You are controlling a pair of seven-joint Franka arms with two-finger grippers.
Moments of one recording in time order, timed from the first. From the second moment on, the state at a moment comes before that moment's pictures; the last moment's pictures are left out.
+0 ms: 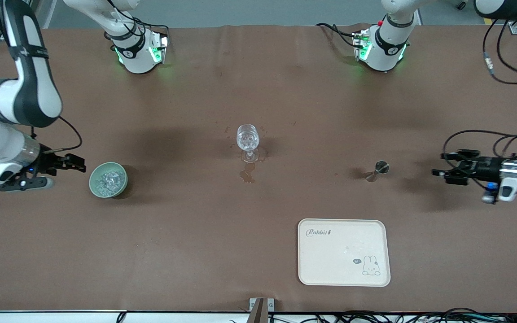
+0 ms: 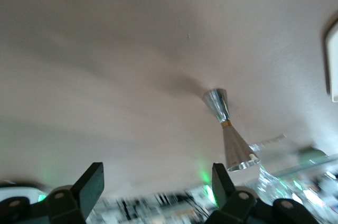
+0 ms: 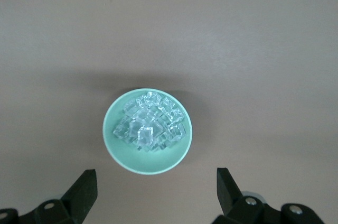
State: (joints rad) left arm 0.41 0.71 -0.08 -1.55 -0.54 1.50 -0.29; right arm -0.04 0.20 -0.06 -2.00 0.04 2.17 -0.26
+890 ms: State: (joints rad) left arm 0.29 0.86 -0.09 -1.58 -0.75 1.52 -0.48; right arm 0.01 0.35 -0.06 -2.14 0.04 2.50 -0.32
